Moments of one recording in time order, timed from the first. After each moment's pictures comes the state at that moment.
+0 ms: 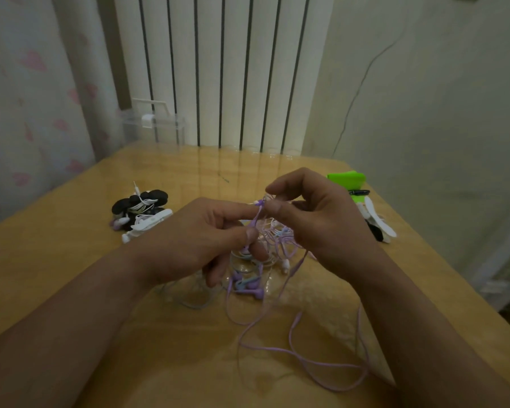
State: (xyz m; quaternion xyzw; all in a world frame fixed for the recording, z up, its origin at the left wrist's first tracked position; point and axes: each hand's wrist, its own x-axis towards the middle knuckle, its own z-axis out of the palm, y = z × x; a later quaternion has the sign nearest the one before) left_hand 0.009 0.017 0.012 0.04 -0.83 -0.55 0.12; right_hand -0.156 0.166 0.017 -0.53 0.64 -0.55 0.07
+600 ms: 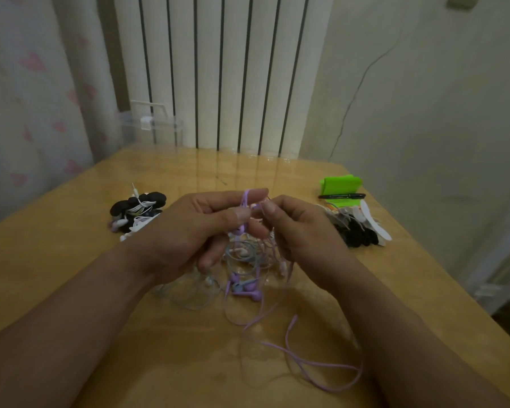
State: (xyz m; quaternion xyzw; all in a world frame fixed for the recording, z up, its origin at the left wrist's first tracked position) left_hand 0.004 0.013 0.011 0.03 -0.72 -0.67 0.17; right_hand -0.152 0.154 -0.002 -0.46 0.67 -0.56 0.17
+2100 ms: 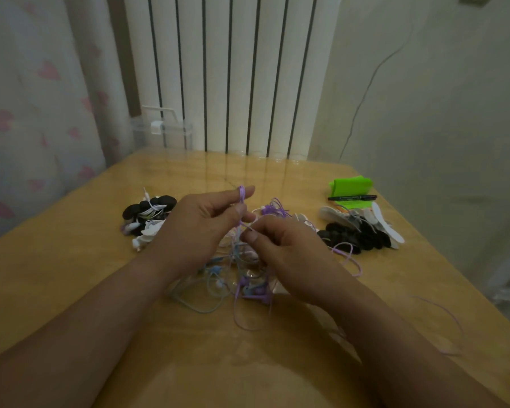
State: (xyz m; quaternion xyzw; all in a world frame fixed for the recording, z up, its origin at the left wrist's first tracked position) left_hand -0.006 0.001 -0.005 0.13 -0.81 -0.46 0.33; right_hand -0.129 0.145 -0.010 -0.53 0.73 -0.41 0.09
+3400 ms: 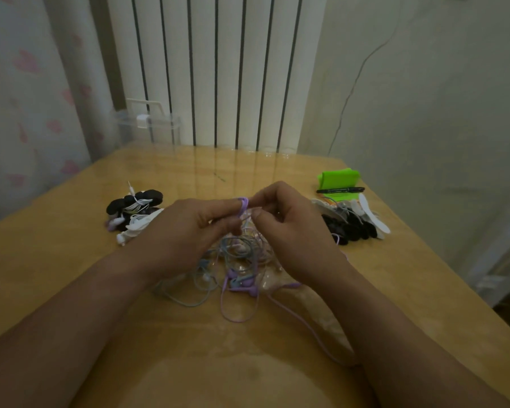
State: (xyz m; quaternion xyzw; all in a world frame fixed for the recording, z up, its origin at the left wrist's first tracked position) left_hand 0.000 0.001 -0.005 0.11 -0.91 -0.32 0.25; right_hand -0.138 0.152 -0.003 -0.48 0.70 -0.53 0.04
